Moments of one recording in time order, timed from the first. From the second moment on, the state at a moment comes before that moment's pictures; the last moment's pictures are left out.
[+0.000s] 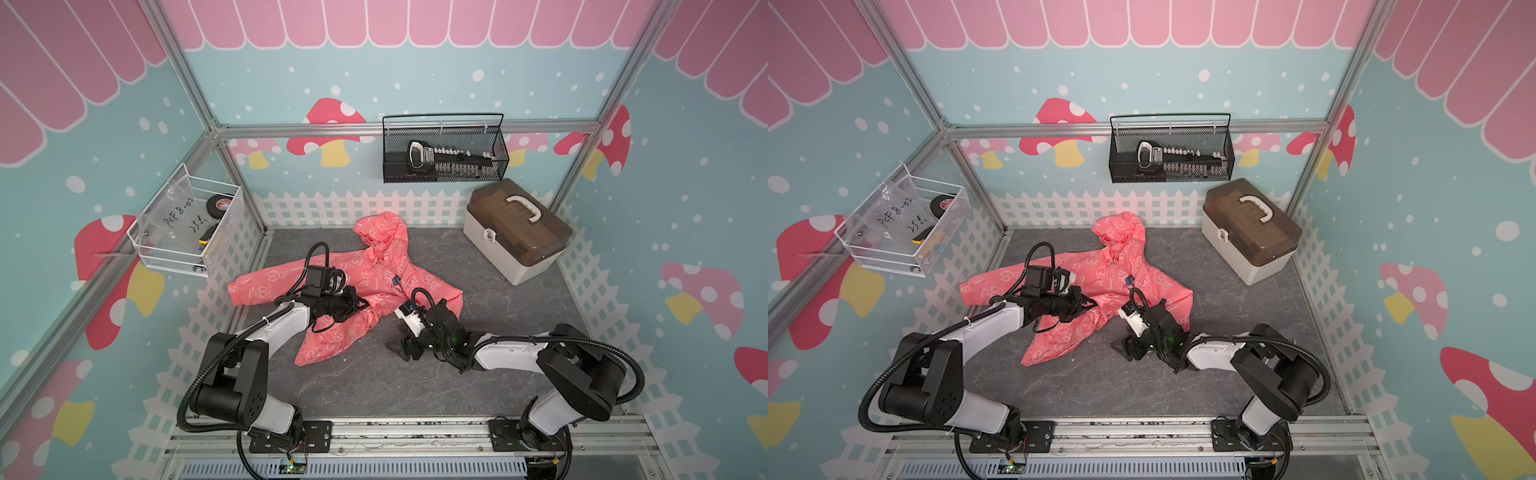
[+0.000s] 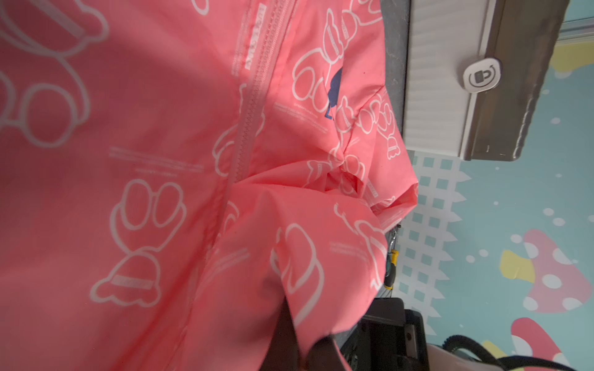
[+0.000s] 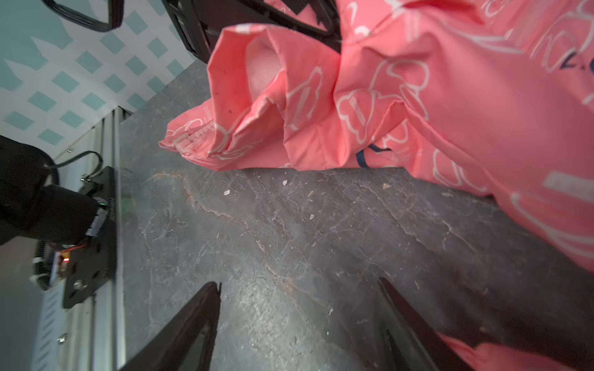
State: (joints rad) left arm -0.19 1.49 0.82 -0.20 0.69 -0.80; right arm 0.86 1.60 0.63 0.43 -0.29 0.18
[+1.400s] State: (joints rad) left arm -0.19 1.41 0.76 -0.09 0.81 -0.94; right arm 0.99 1.97 0.78 0.89 0.22 0.12
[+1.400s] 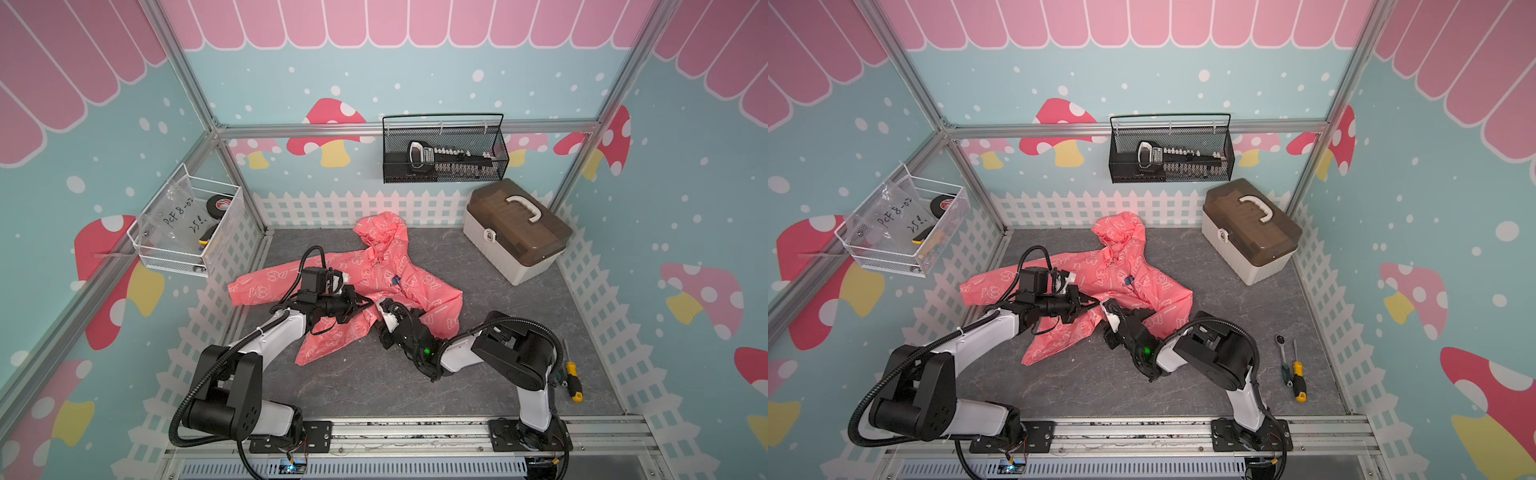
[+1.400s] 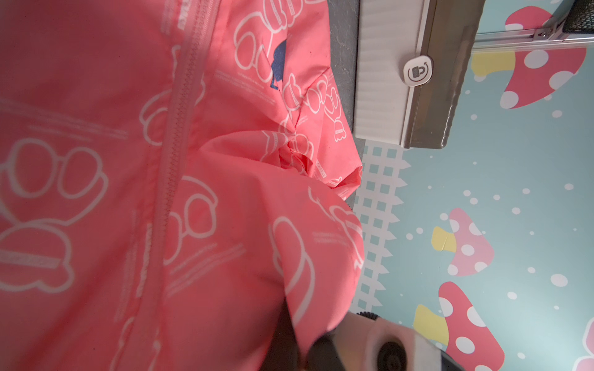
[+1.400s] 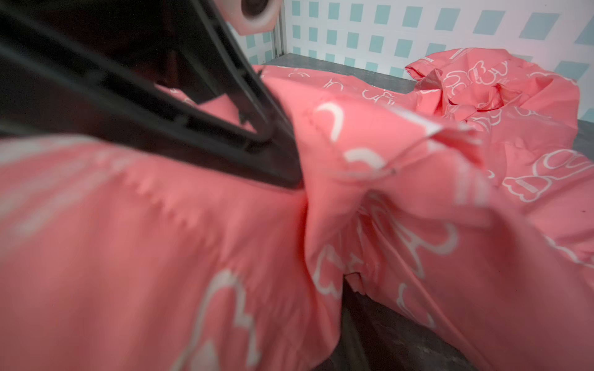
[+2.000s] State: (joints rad) left arm -0.19 1.32 0.87 -0.42 0.64 -0.70; right arm 1.01 1.51 0.86 -0.07 0.37 -0.16
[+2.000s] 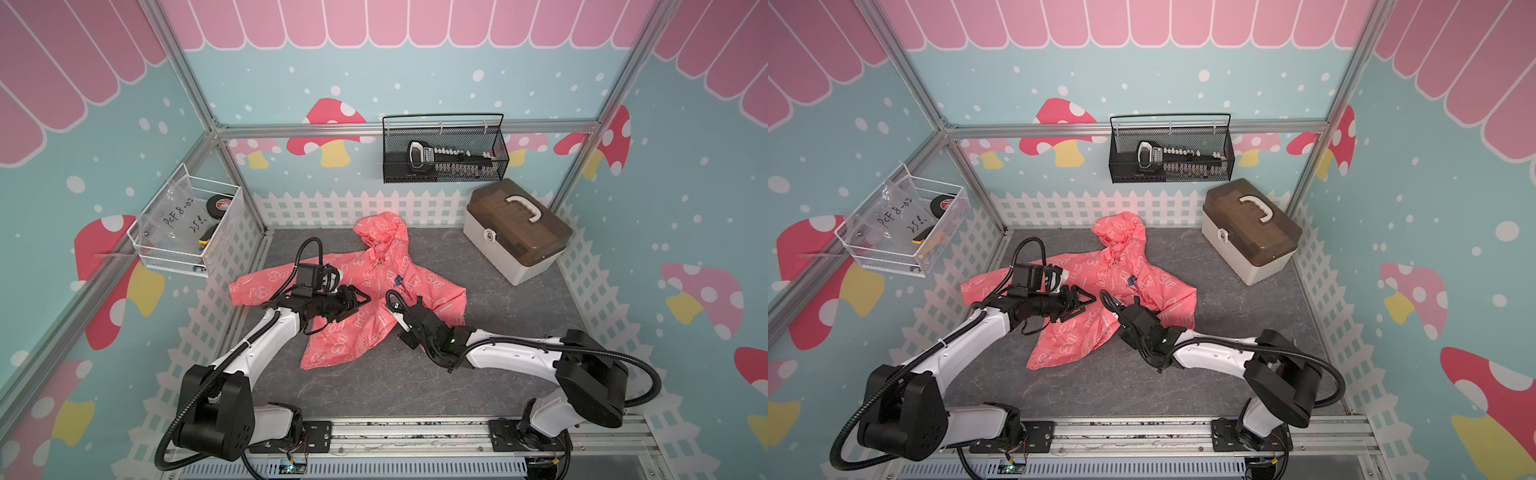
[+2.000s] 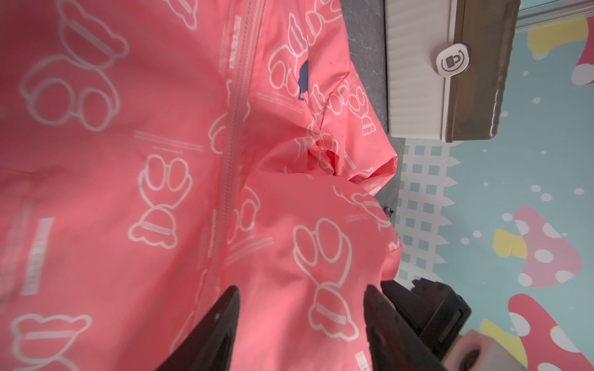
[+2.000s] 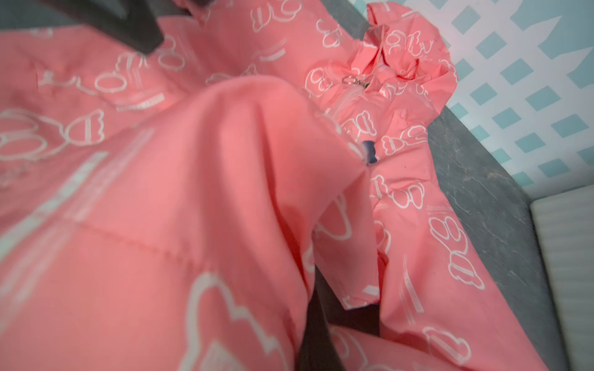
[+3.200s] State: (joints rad) left arm -0.19 1.29 0.86 -0.59 0.30 -0.57; right arm 0.86 1.29 1.23 -1.00 0.19 0.16
